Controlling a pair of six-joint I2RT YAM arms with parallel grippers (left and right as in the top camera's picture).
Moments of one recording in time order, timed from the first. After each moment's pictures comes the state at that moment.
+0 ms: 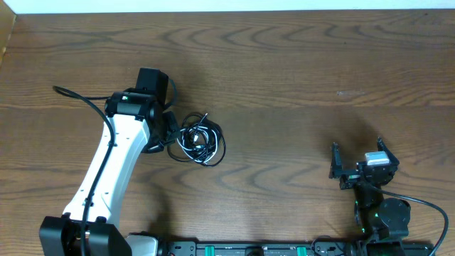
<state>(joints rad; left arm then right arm) -0.13 1.49 1.19 -1.15 -0.05 -0.51 0.08 0.01 0.01 -0.07 -0.01 -0.09</state>
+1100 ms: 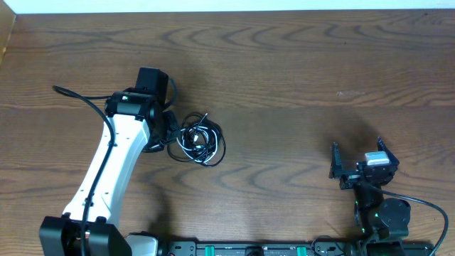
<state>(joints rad) -0.13 1.49 1.18 -1.14 -0.05 -0.52 0.08 0.01 0.01 -0.07 -0.01 -0.09</state>
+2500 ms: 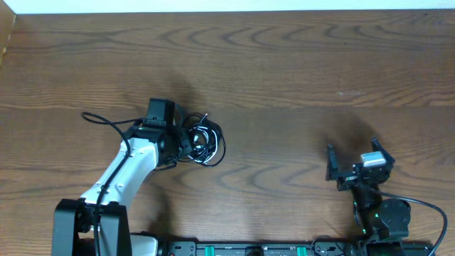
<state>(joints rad) -0.13 1.49 0.77 -0.60 0.13 -0.54 0.08 0.01 0.01 -0.06 -0.11 -0.09</state>
